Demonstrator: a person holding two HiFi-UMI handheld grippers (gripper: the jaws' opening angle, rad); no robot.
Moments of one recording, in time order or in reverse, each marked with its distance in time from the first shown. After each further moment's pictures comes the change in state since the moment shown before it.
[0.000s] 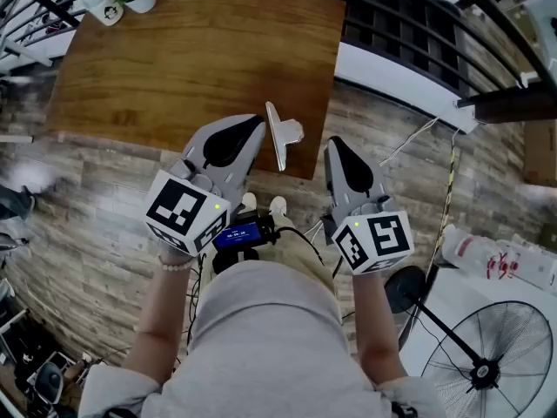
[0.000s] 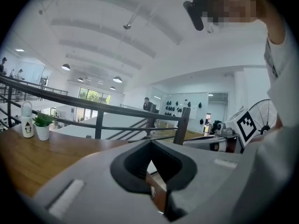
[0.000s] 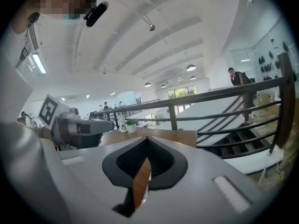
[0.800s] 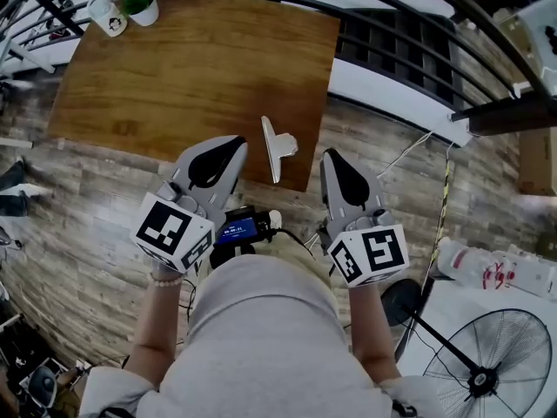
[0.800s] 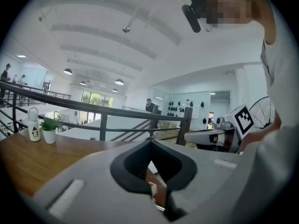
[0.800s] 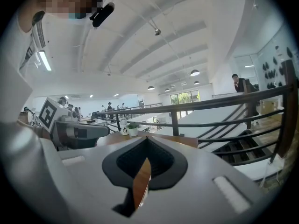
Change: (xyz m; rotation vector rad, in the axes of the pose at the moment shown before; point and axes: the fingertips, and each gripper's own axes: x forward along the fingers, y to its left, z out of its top) left arm -0.025 0.000 0.007 0.023 -0.007 0.041; right arm -0.011 0.008 0.023 -0.057 -0.042 0.021
